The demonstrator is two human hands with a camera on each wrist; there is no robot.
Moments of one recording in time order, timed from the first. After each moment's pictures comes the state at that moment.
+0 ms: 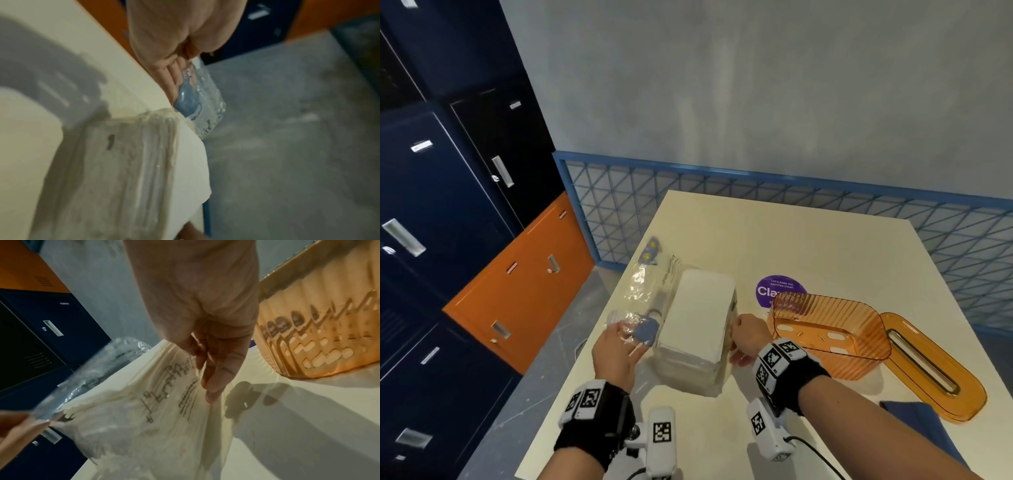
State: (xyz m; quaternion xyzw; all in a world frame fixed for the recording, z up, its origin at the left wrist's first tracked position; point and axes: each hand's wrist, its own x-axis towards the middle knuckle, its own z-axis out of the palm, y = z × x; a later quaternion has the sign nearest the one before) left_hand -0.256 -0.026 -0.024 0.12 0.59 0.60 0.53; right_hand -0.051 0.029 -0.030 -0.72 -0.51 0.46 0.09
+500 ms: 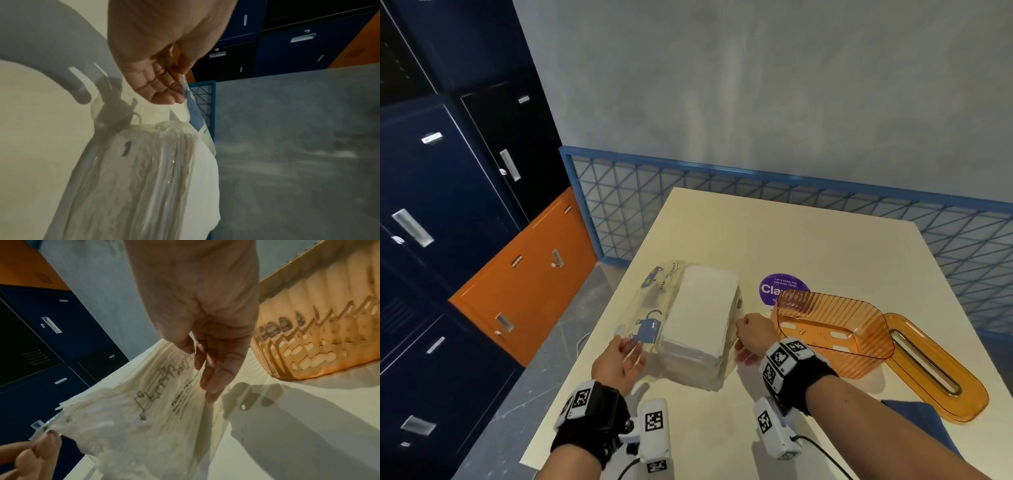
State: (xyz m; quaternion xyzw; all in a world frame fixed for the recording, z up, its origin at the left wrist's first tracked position) left_hand -0.267 -0.040 -0.046 -0.06 0.58 0.58 0.56; right_hand -0.046 0.023 -0.031 -0.71 -0.52 0.46 0.10
